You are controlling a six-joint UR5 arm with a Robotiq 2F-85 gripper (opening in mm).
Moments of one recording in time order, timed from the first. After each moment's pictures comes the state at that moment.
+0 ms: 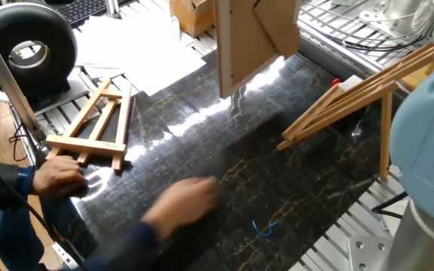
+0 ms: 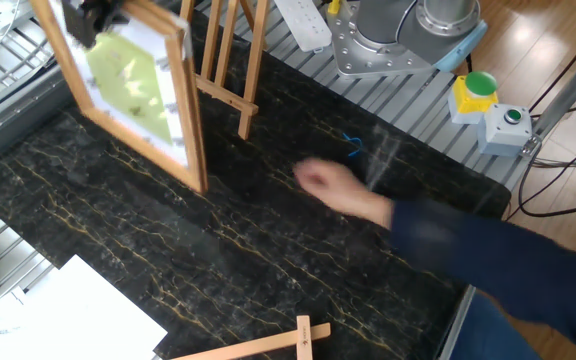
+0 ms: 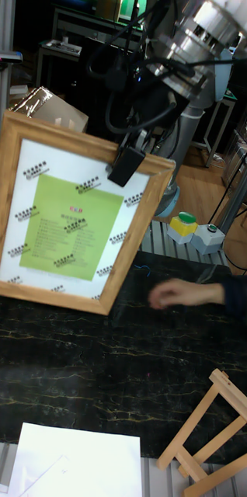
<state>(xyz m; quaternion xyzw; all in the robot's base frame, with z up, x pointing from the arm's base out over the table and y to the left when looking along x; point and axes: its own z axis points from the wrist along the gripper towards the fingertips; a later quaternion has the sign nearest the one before) 0.545 -0.065 0.384 0.70 -0.69 0.13 0.12</state>
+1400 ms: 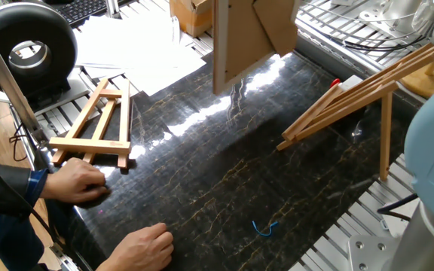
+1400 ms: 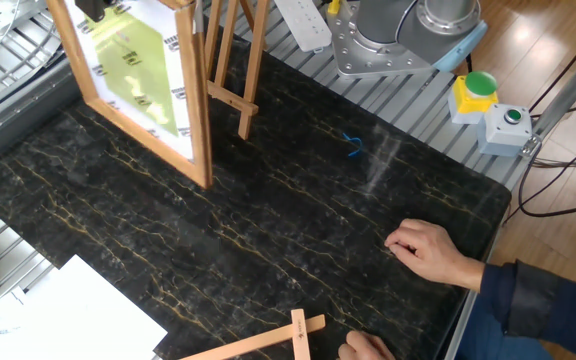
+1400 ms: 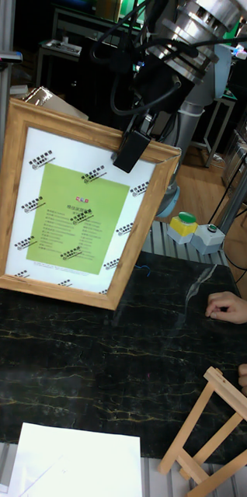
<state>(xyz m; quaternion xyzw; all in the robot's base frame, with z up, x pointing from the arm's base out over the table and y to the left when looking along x) 0.550 -0.055 0.392 0.69 -0.70 0.14 0.08</state>
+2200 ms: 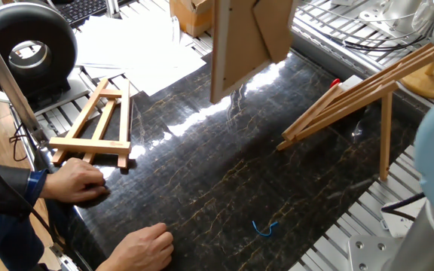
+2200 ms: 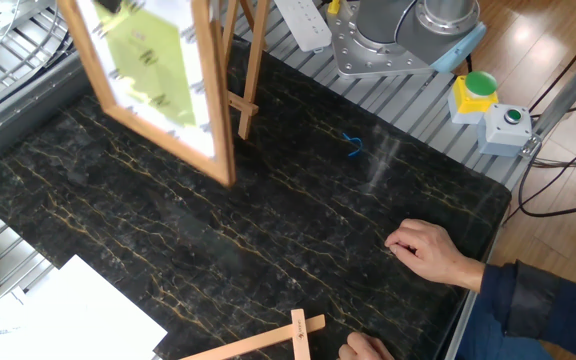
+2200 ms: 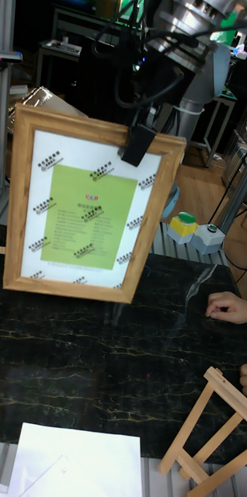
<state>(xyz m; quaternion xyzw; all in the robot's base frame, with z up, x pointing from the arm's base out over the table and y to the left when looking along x) 0.522 -0.051 0.402 0.72 -0.69 0.11 0.07</state>
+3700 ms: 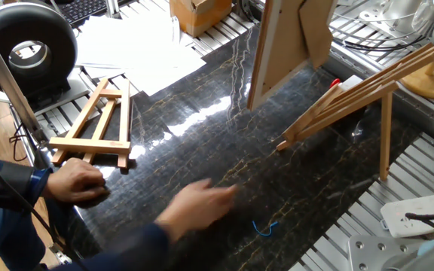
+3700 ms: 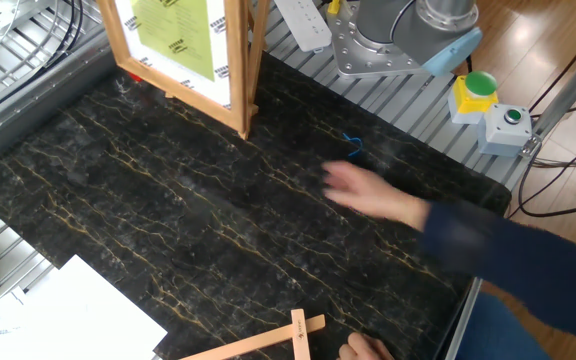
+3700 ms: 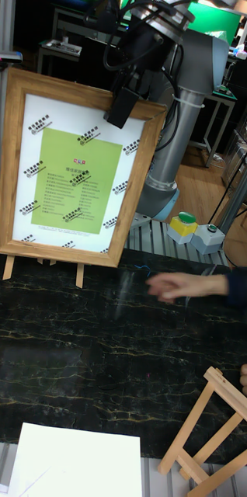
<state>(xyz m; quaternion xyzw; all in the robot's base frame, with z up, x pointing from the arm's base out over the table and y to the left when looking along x) 0.462 -0.080 0.424 0.72 -0.68 0.12 0.08</state>
